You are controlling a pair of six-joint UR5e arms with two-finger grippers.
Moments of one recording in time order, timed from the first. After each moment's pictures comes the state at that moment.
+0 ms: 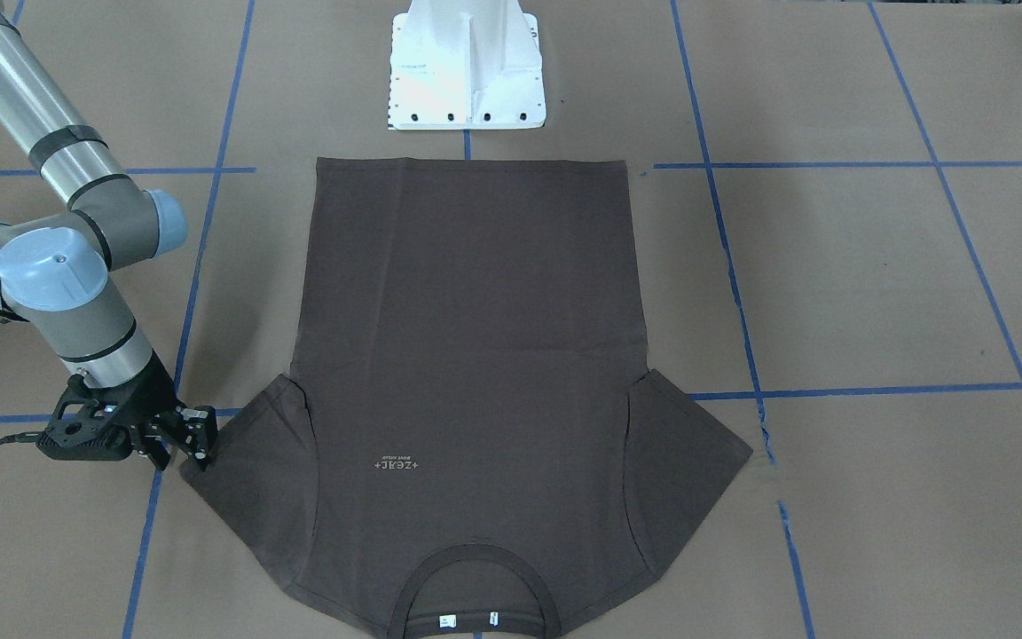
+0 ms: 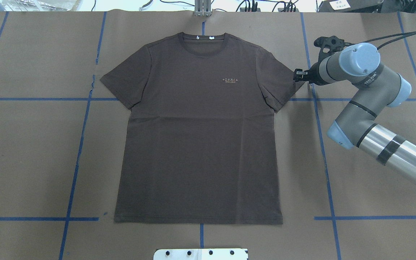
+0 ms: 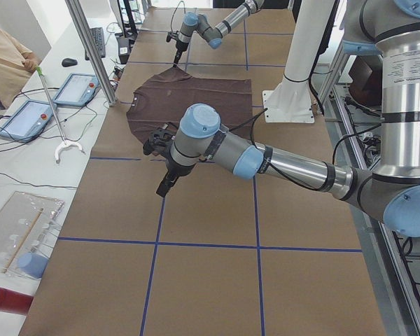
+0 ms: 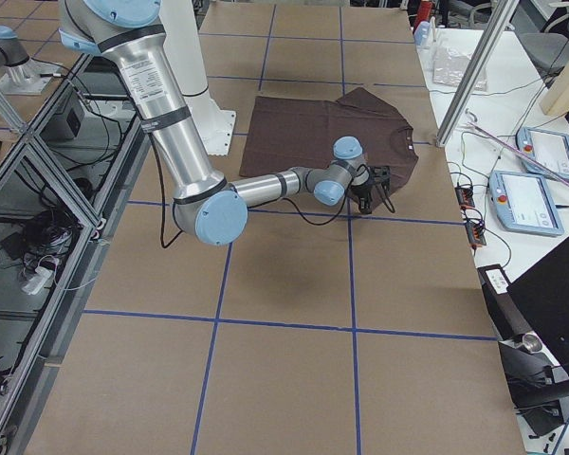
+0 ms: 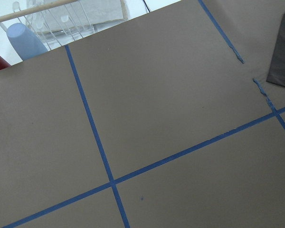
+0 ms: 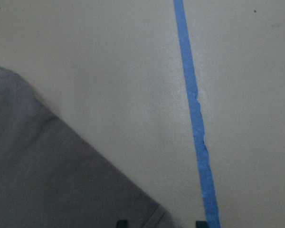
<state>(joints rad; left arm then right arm) -1.60 -1.48 -1.93 -1.83 -2.37 0.04 0.85 -1.12 1.27 -0.85 1.81 1.11</state>
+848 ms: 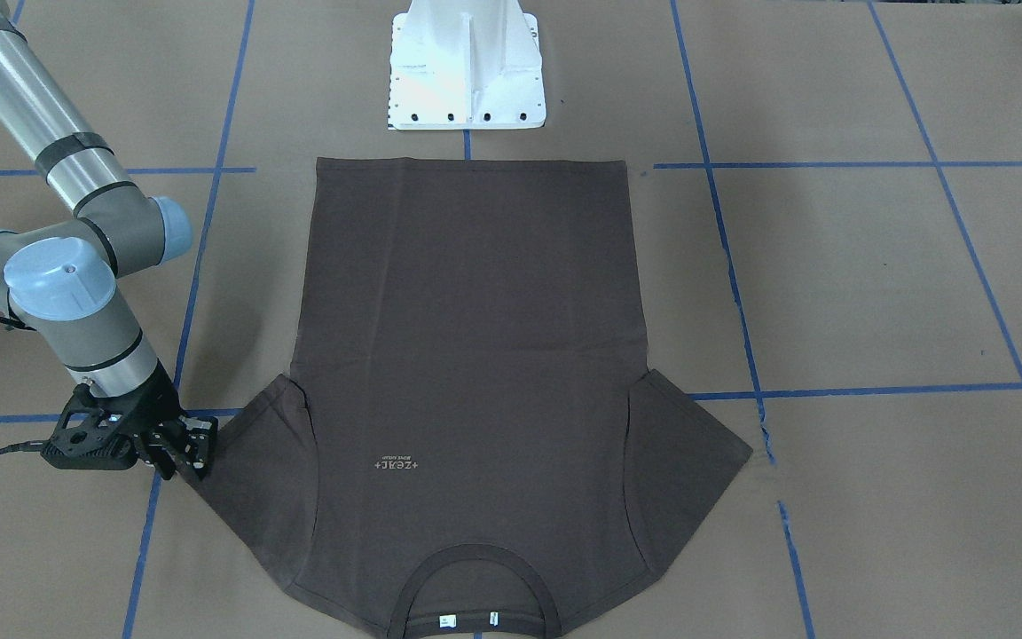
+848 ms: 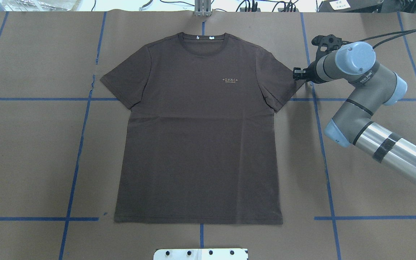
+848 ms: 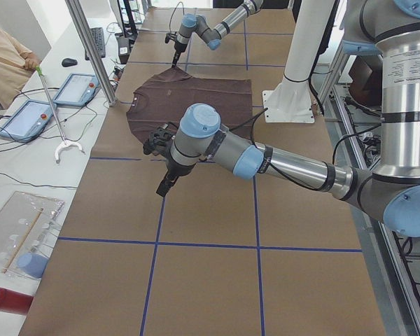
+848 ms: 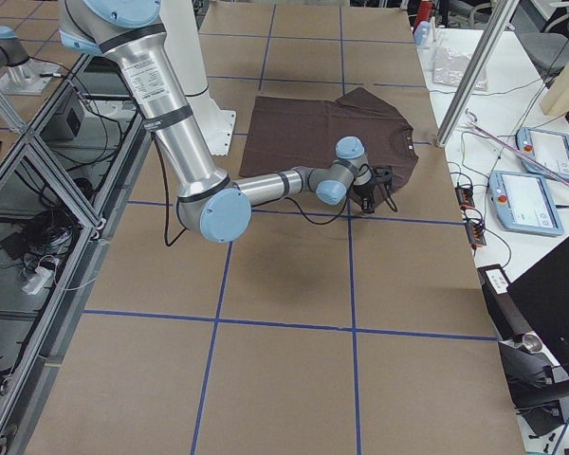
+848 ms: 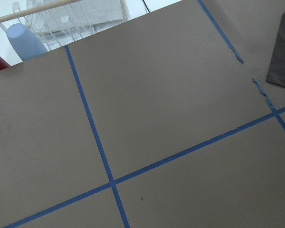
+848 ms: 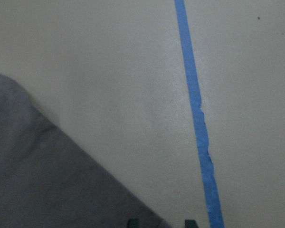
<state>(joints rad) -1.60 -1.48 -1.93 -1.83 -2.37 0.04 0.85 -1.10 1.24 -0.85 1.80 1.11</state>
